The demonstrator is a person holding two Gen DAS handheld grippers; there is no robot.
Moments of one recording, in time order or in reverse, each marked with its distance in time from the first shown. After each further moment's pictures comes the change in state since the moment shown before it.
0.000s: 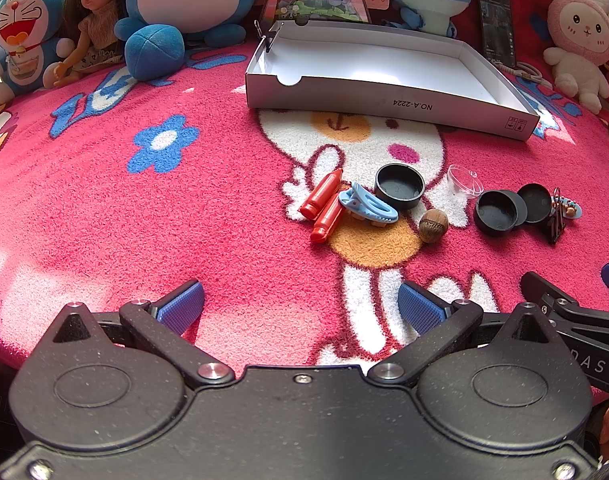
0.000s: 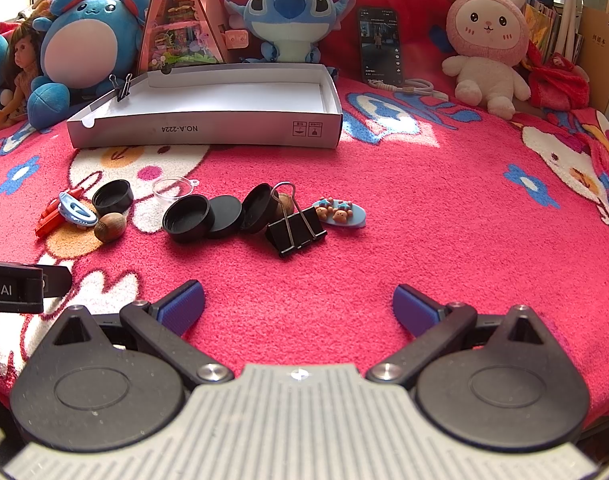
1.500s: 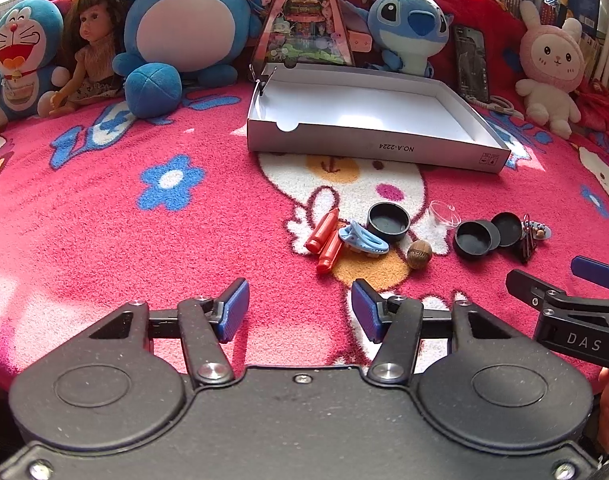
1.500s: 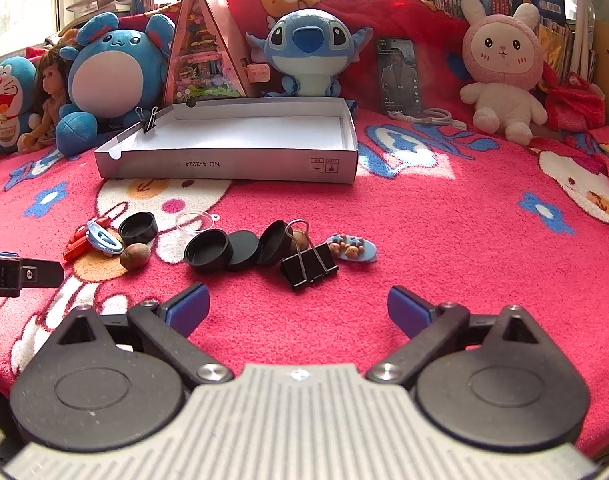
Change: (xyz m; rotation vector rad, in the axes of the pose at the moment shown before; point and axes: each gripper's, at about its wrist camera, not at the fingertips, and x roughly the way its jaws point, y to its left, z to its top) left arm -0.031 0.021 0.002 0.015 -0.124 -0.092; right arm -0.013 -0.007 0.008 -0.017 -0.099 0.098
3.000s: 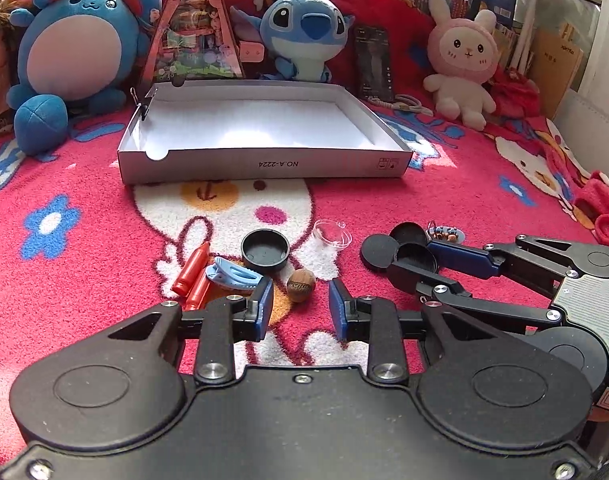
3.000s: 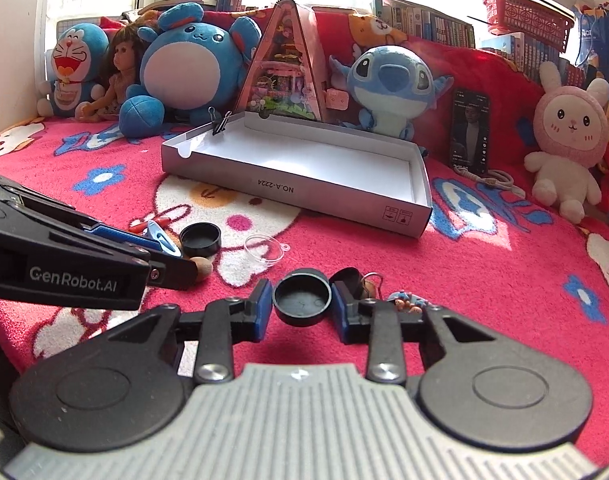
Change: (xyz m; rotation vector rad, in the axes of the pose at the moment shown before) left arm 0.022 -0.045 0.010 0.113 -0.024 -0.238; right arm 0.000 0.029 0.013 -0.201 -0.058 0.104
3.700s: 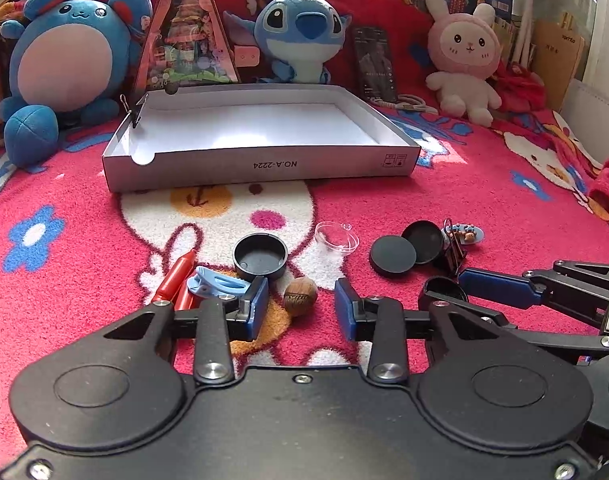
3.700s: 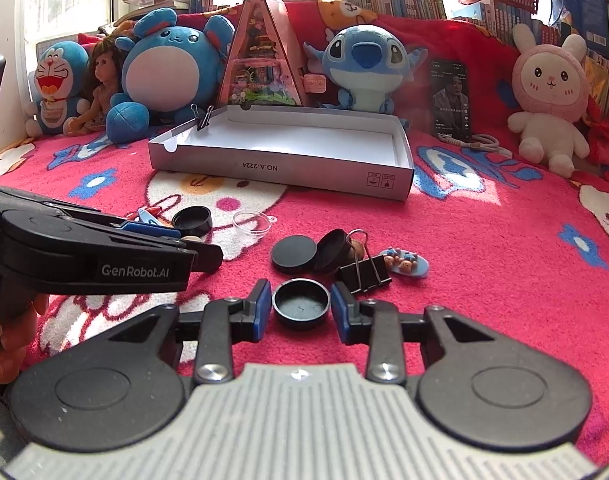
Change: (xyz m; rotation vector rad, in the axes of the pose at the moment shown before) left arm 0.026 -0.005 -0.009 0.039 -0.046 0.031; right arm -0.006 -0.008 -0.018 0.105 0.010 -0.008
